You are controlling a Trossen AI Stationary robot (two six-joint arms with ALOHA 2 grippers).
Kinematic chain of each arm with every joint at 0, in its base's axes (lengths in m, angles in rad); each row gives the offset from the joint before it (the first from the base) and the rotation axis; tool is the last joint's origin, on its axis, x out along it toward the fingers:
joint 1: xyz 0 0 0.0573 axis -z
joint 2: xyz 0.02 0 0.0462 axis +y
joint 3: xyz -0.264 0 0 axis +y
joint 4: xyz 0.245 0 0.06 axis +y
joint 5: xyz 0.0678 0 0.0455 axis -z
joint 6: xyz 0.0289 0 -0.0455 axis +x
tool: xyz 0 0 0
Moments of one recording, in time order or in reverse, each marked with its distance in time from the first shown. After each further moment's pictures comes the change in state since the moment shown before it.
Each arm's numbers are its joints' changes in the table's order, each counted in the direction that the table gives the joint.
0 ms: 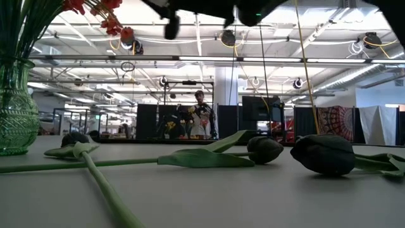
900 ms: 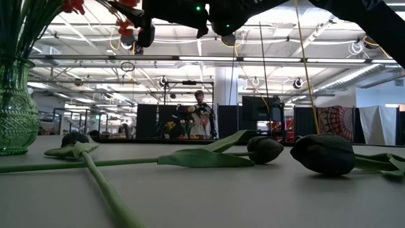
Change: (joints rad) left arm 0.000 0.172 0.000 -0.109 0.045 0.140; right arm 0.036 0.241 -0.334 0.076 -0.128 0.171
